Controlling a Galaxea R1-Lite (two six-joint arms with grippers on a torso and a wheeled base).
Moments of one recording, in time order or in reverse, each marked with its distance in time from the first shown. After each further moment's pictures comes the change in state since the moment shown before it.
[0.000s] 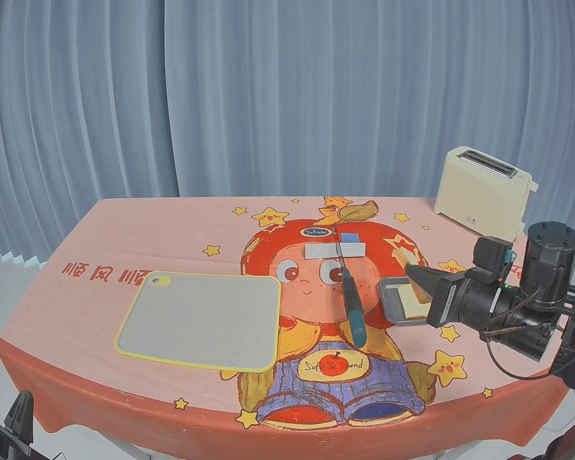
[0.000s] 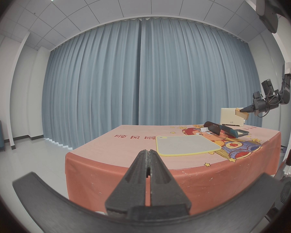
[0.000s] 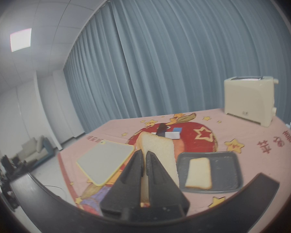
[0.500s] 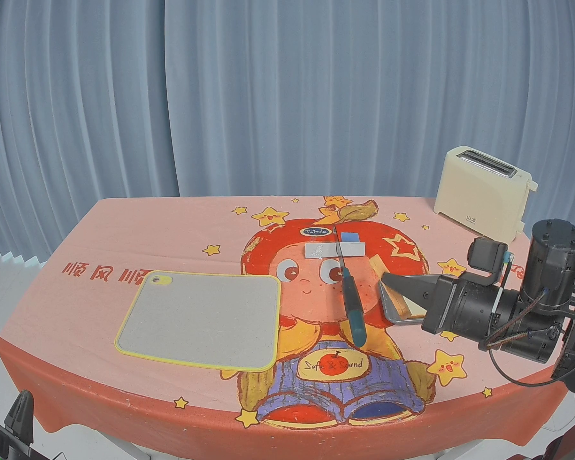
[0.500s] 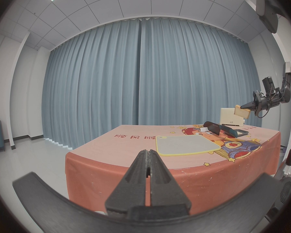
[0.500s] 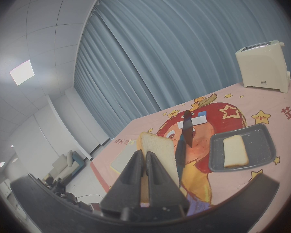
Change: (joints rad) left arm 0.000 0.000 0.000 0.000 0.000 -0.001; right arm 0.056 -0.019 -0.016 0.000 0.160 0.256
